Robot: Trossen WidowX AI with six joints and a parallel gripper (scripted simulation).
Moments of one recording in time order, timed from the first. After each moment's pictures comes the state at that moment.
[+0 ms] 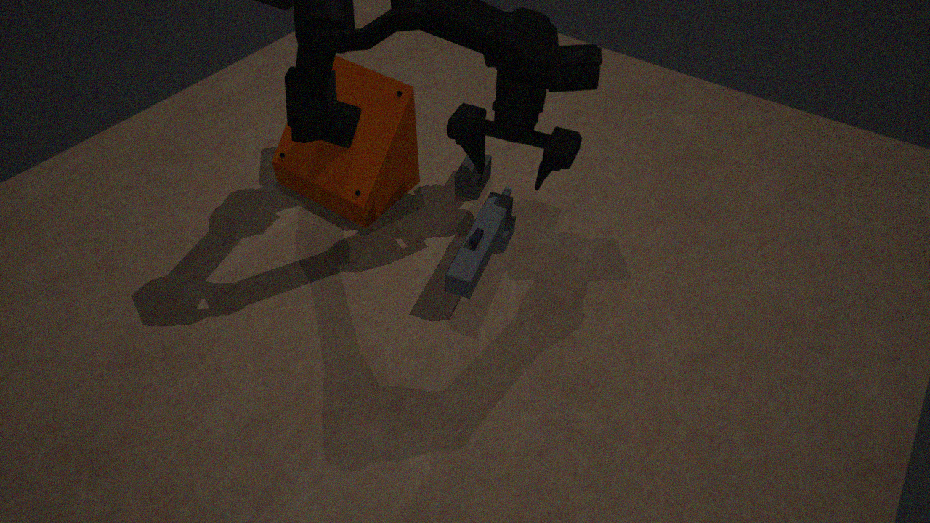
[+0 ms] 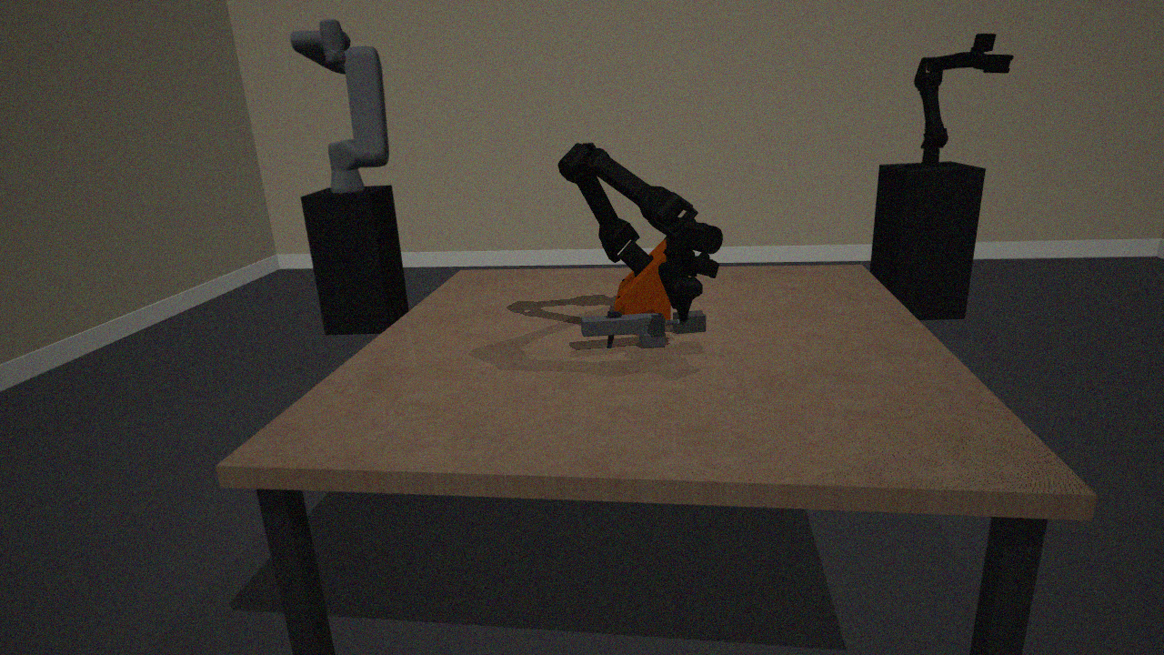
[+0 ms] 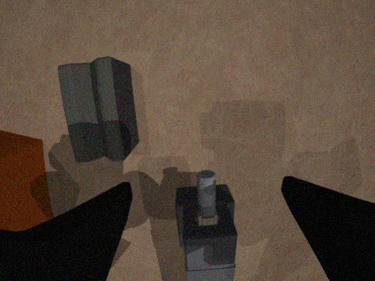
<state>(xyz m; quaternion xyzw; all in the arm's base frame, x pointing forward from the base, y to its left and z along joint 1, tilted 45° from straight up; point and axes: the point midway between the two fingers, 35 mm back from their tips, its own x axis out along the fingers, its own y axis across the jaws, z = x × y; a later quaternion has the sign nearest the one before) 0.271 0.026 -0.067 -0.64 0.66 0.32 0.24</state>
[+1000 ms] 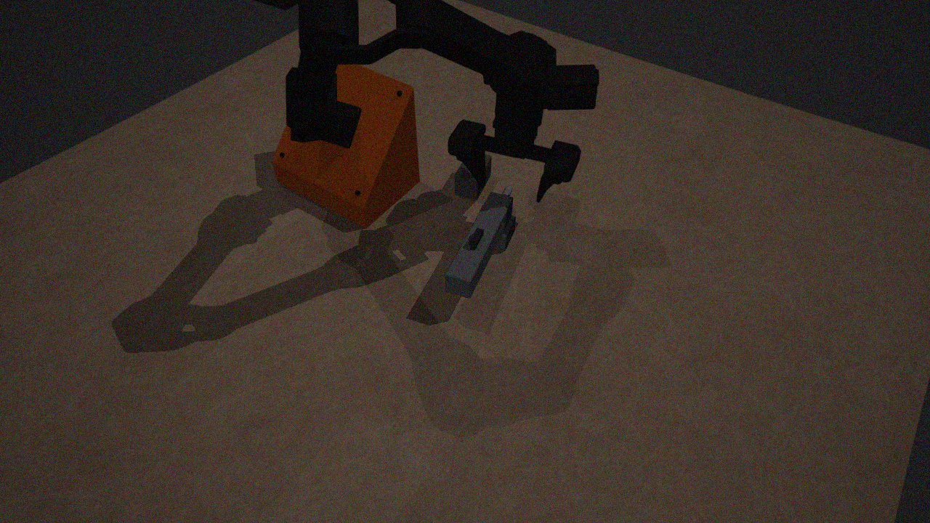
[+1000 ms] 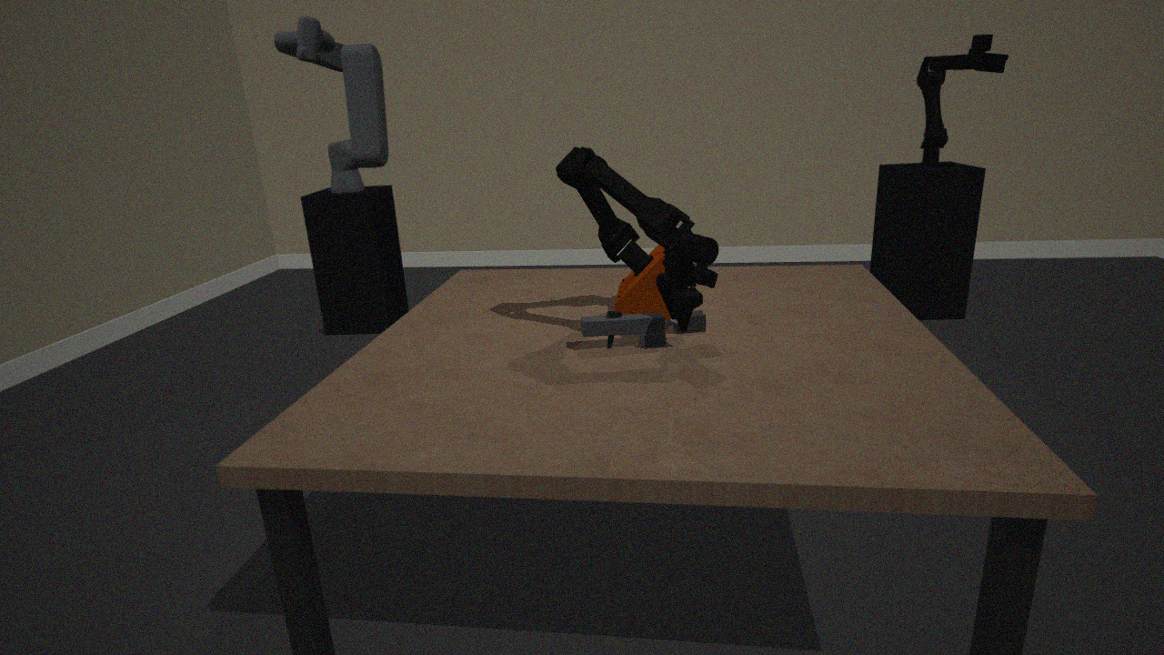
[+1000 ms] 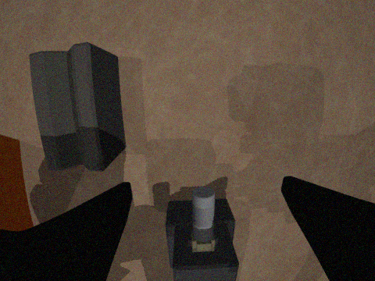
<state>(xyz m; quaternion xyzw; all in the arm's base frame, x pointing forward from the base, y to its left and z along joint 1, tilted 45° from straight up) 0.272 0.007 -0.083 -0.65 0.65 0.33 0.23</state>
